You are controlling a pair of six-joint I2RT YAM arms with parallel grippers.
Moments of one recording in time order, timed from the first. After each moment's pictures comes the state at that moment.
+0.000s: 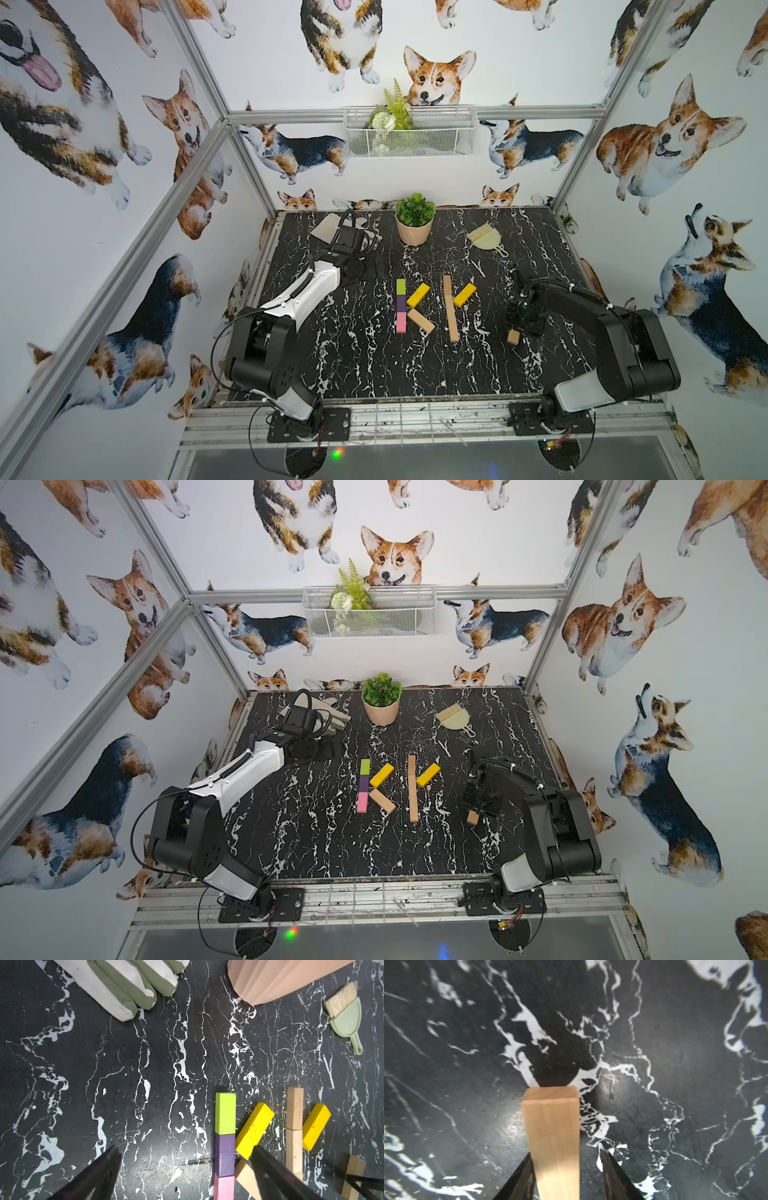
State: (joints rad) left arm -0.34 1.59 1.17 -0.57 0.10 -0.45; right arm 0.21 1.49 0.79 -0.86 0.06 0.61
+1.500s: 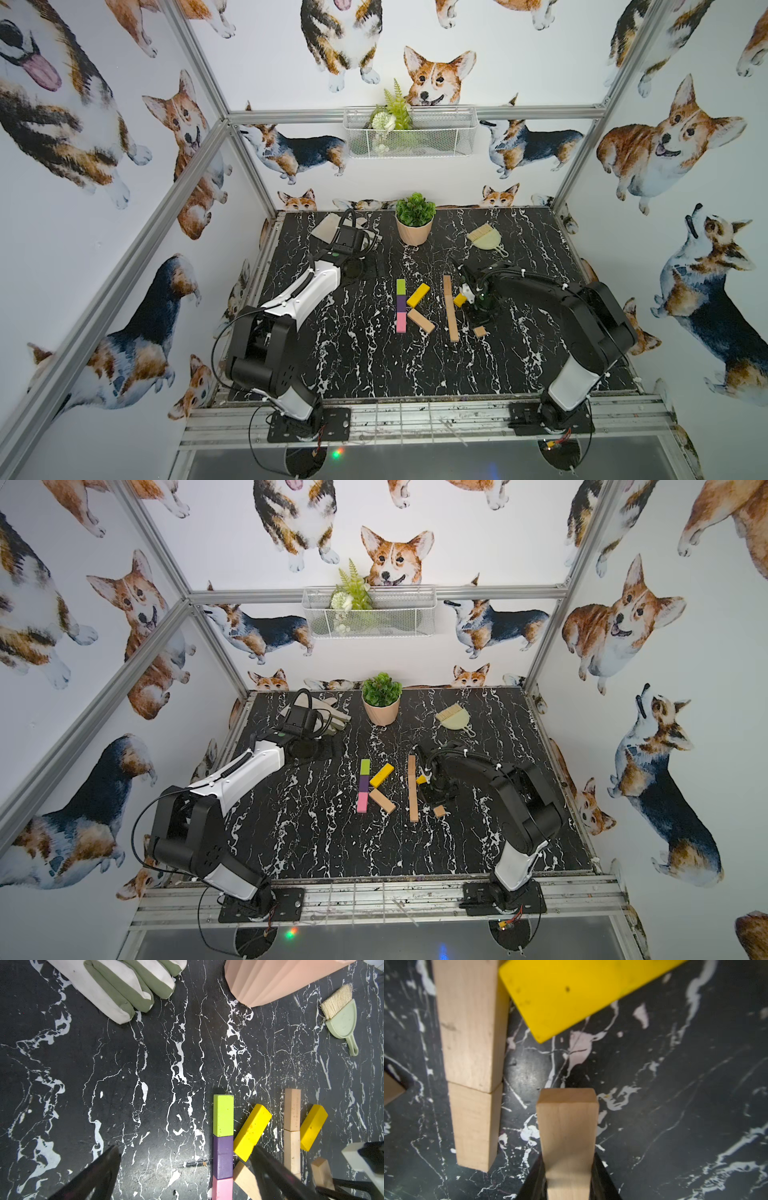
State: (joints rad) left arm -0.34 1.60 1.17 -0.55 0.11 -0.45; right arm 0.58 1.72 1.08 -0.94 -0.02 0.20
